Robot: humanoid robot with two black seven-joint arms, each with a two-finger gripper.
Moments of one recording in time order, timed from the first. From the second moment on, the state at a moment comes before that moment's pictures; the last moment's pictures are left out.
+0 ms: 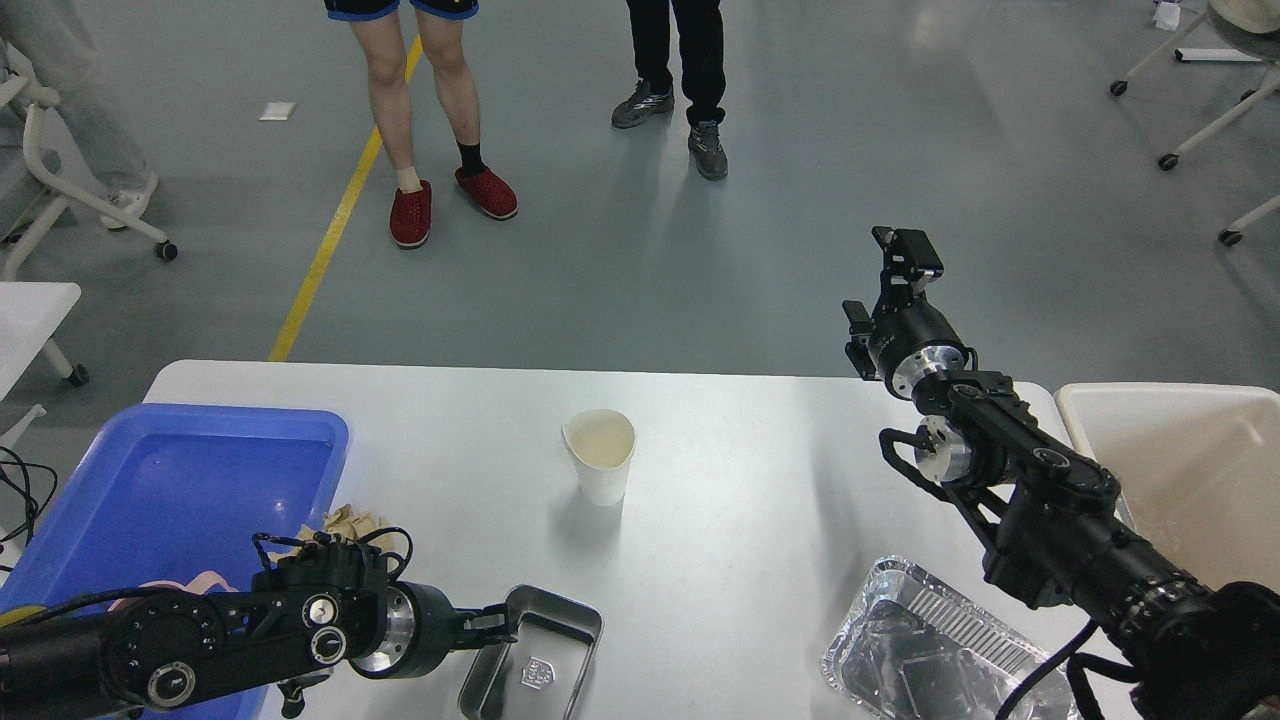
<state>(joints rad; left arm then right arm) -0.74 0.46 0.01 -1.39 0.94 -0.19 0.43 0.70 -0.10 0.91 0.74 -0.49 -0.14 0.23</state>
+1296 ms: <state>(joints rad) -0.90 1.26 -0.41 -1.63 0.76 -0.66 0.49 0.71 -0.08 0.91 0.74 -0.49 -0.15 0.23</state>
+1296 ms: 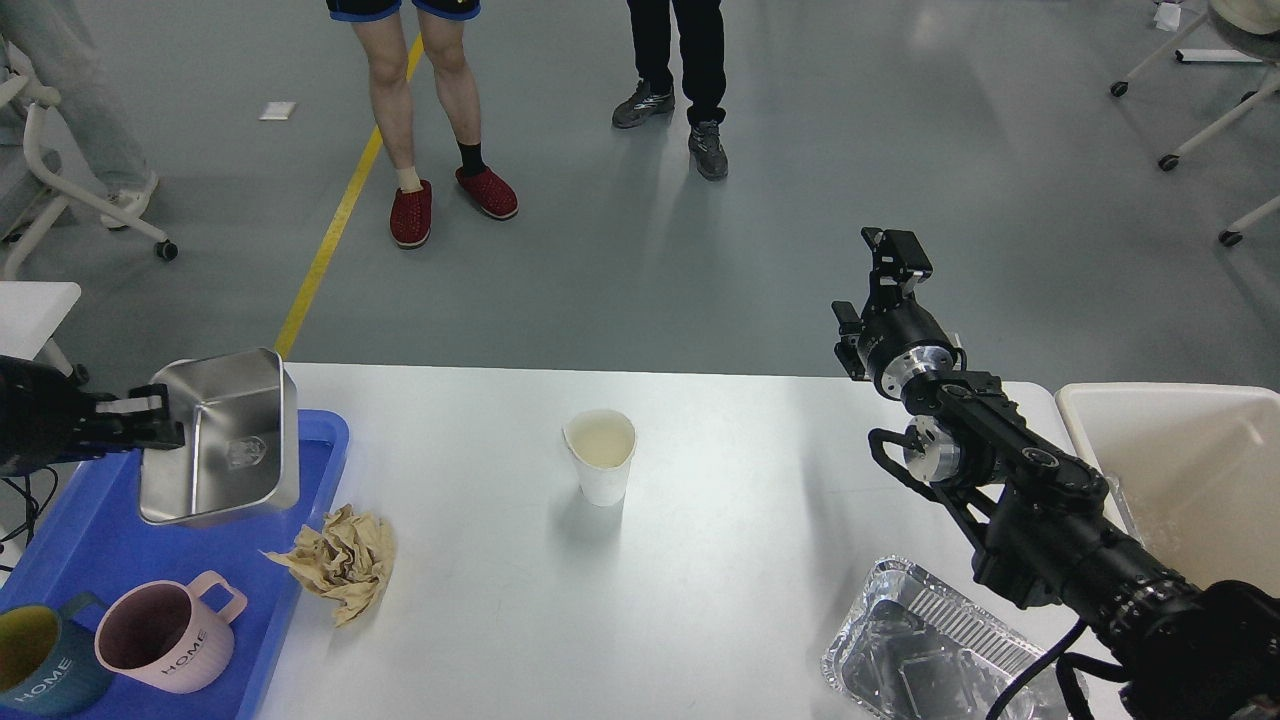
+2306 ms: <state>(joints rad) -0.89 1.22 -0.41 -1.39 0.71 -0.62 0.42 0.71 -0.06 0.91 0.74 -0.49 -0.15 0.23</state>
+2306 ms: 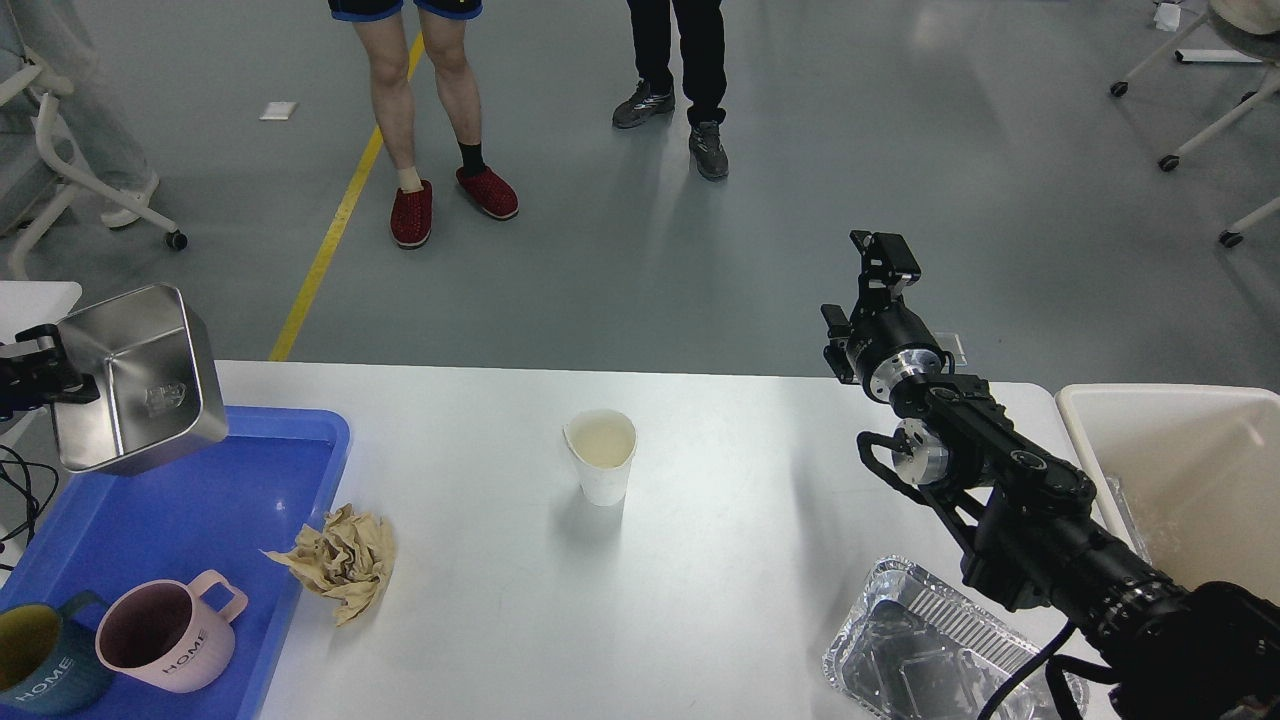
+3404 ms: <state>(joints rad) -0.65 0.74 -0.36 -0.73 0.75 -0.36 0.32 0.70 -0.06 0.91 0.74 -0.49 -0.15 0.23</state>
